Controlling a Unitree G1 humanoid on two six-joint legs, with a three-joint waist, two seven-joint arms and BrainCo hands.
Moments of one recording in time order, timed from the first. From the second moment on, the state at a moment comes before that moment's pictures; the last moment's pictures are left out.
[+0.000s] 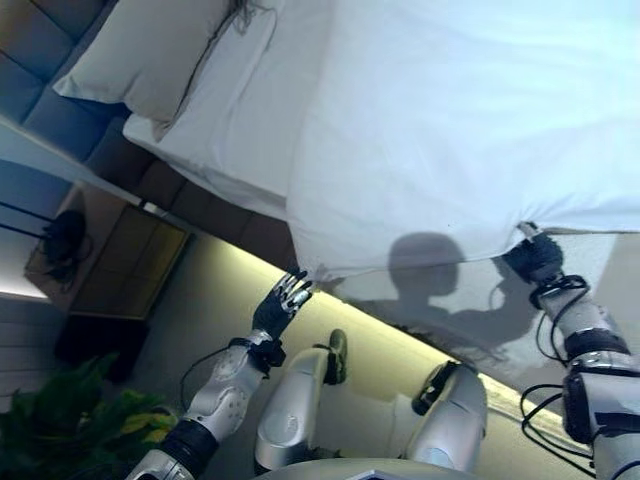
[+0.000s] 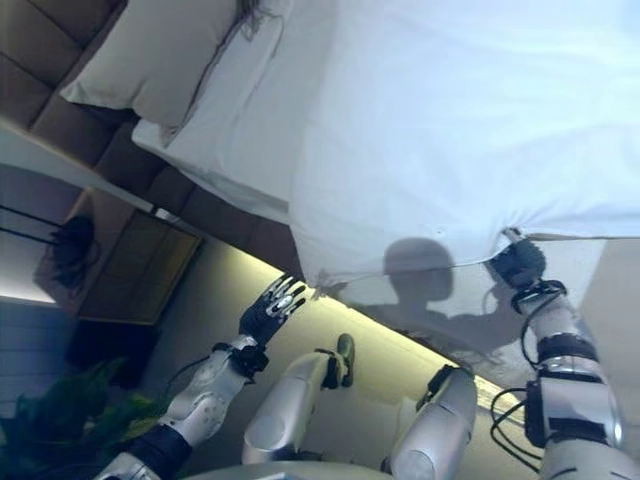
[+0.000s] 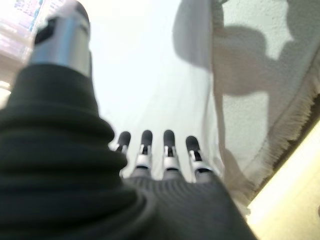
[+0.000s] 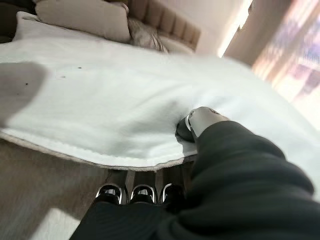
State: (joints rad) left arm -0.05 0.38 -0.51 0.26 -0.85 -0.17 -0.03; right arm -0.53 -0.57 -0.10 1.01 1.15 0.17 0.41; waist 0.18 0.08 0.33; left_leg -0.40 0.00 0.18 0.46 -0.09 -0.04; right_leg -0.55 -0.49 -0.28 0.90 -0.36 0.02
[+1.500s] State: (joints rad) left arm -0.28 0.22 -0.69 0.34 -0.06 0.25 0.55; right arm -0.45 -0.38 0.26 0.58 1.06 0.42 -0.01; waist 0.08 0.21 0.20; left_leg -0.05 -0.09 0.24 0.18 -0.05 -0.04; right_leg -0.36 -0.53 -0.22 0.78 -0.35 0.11
